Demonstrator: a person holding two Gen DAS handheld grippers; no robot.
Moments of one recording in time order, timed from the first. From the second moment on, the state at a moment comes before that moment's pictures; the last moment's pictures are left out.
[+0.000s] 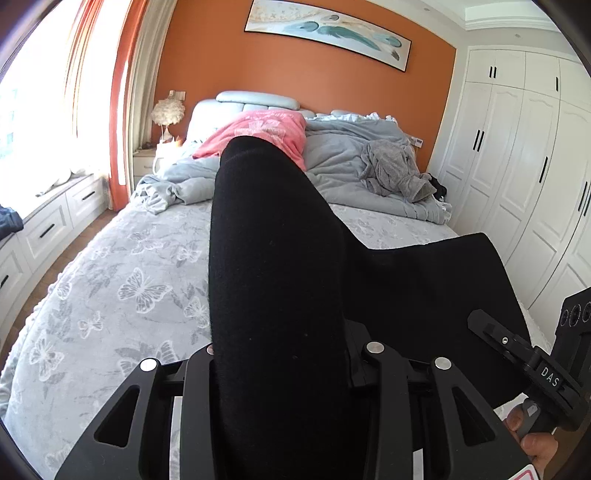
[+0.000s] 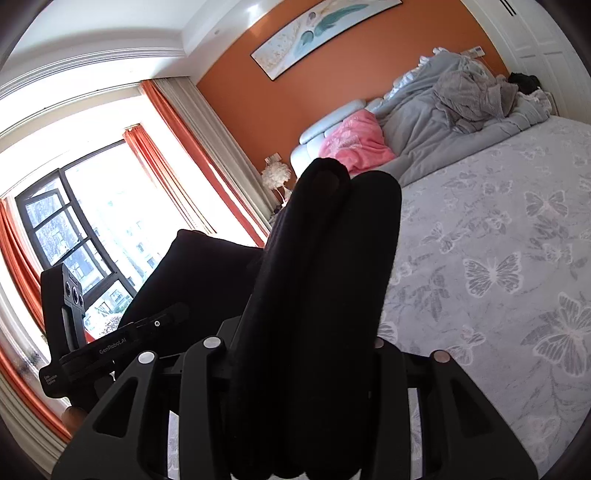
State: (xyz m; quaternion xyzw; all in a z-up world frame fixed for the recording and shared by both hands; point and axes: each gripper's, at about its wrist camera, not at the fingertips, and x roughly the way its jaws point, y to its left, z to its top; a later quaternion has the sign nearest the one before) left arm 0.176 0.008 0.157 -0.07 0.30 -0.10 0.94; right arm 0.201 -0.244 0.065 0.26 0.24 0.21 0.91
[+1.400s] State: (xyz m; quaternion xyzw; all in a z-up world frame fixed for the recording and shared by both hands) left arm 0.165 0.025 0.000 -0.04 0.39 0.01 0.92; right arm 0.246 -0.221 -0.085 0.09 0.44 0.10 0.89
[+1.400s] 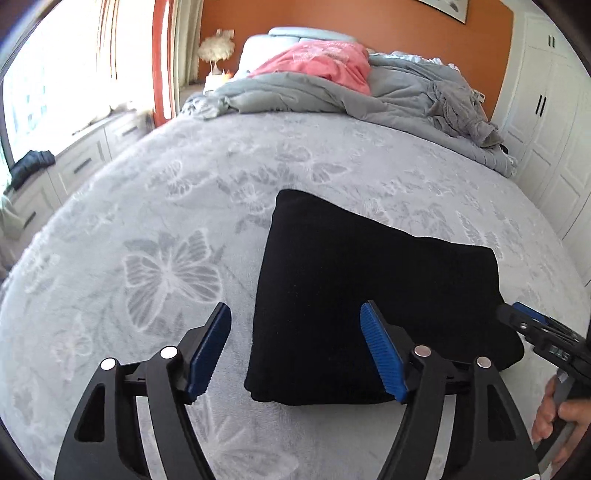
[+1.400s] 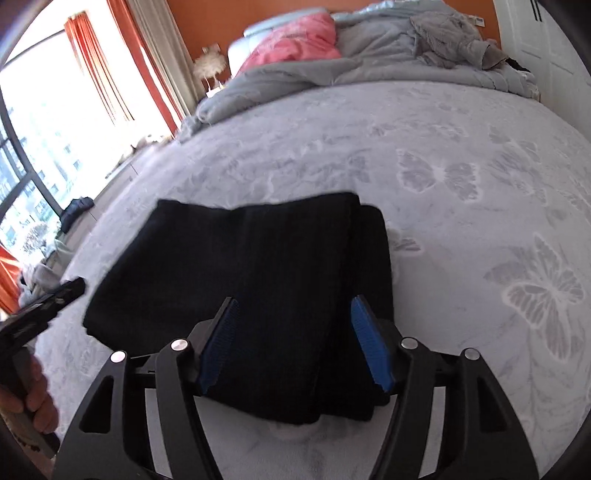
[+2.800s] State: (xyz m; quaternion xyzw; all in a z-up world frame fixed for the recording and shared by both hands) left arm -0.001 -0.002 -0.013 0.04 0.34 0.00 0.94; right arm 0.003 -0.181 -0.063 0.01 0.32 0.01 0.95
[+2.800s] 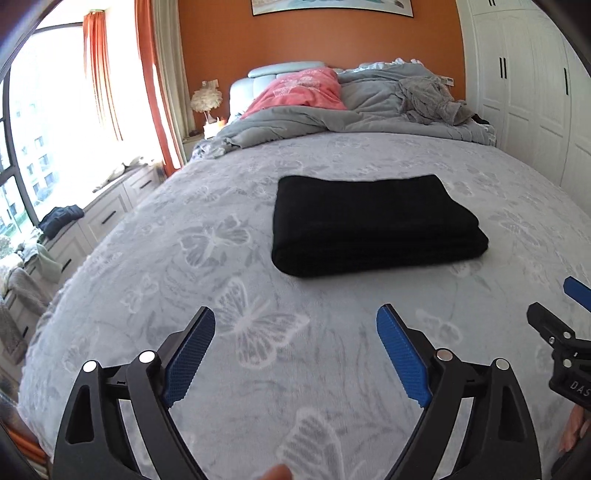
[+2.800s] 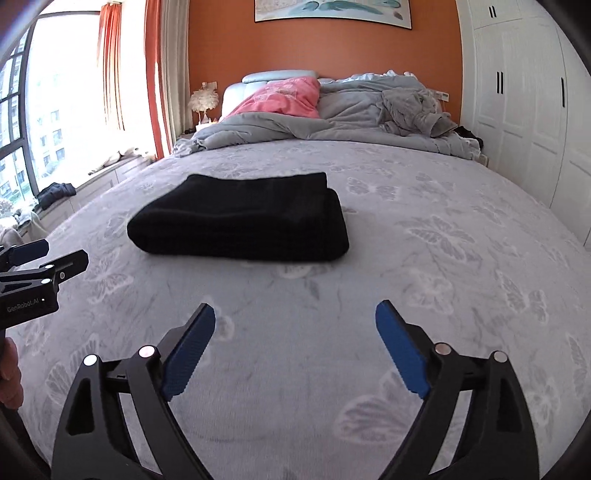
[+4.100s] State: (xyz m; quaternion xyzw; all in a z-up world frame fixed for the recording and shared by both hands) left arm -0.001 -0.013 -0.072 0.02 0.37 0.02 0.93; right arm 0.001 -0.175 -0.097 0.01 0.34 -0.05 0.94
